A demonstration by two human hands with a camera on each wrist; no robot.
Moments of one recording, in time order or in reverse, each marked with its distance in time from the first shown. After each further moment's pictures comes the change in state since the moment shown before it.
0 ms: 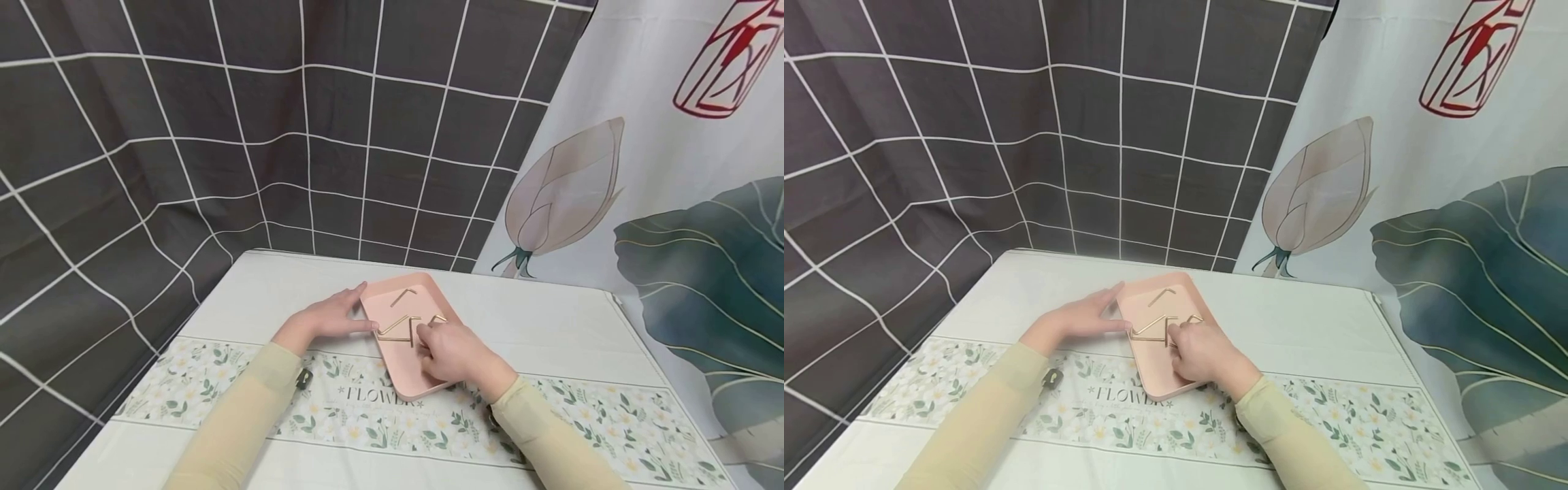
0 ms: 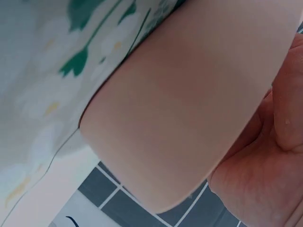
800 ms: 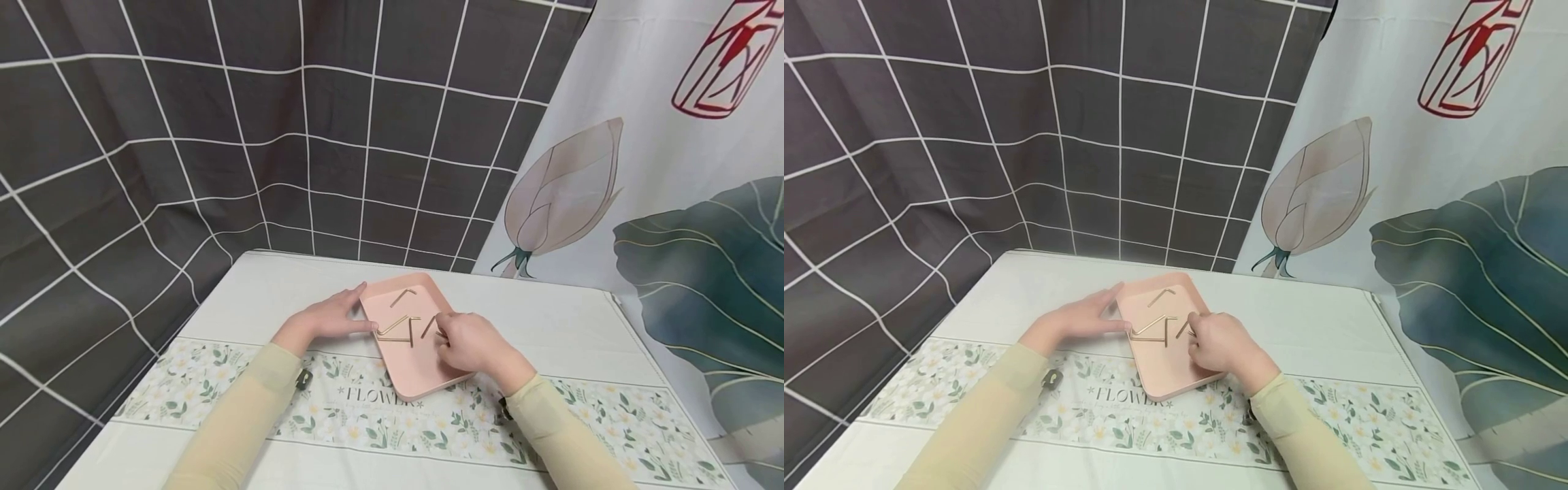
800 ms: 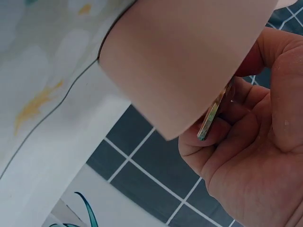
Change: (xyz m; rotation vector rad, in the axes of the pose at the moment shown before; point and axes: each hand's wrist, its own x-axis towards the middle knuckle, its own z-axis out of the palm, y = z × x) left_hand -0.001 0.001 0.000 0.009 0.001 0.001; right_hand -0.012 0.025 -0.016 0.000 0.038 0.122
